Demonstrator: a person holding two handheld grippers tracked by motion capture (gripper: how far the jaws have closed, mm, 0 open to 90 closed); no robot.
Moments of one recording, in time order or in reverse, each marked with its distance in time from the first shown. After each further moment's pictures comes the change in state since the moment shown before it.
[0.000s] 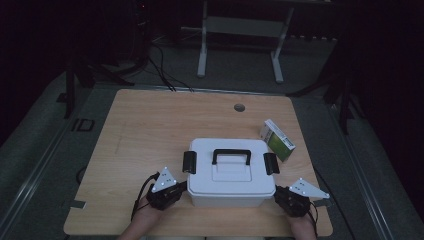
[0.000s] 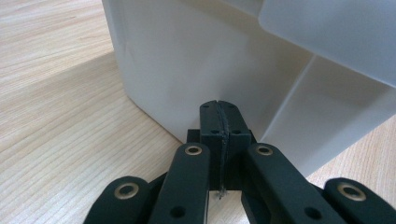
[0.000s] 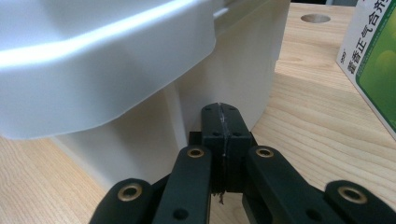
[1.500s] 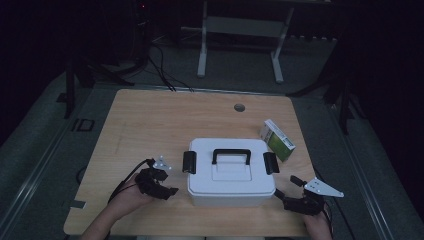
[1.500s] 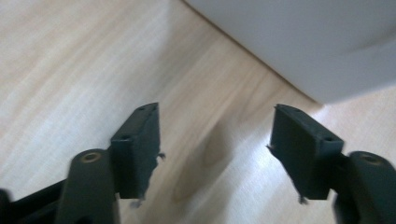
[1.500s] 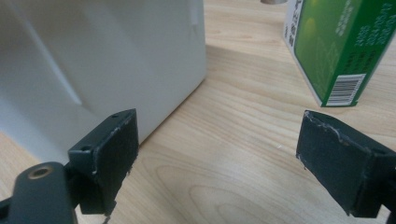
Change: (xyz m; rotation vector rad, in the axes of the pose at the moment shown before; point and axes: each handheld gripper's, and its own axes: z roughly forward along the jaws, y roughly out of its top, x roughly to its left) left arm 0.049 0.024 -0.008 0.504 -0.019 0.011; right arm -0.048 -0.020 -0.016 0.013 -0.058 0.026
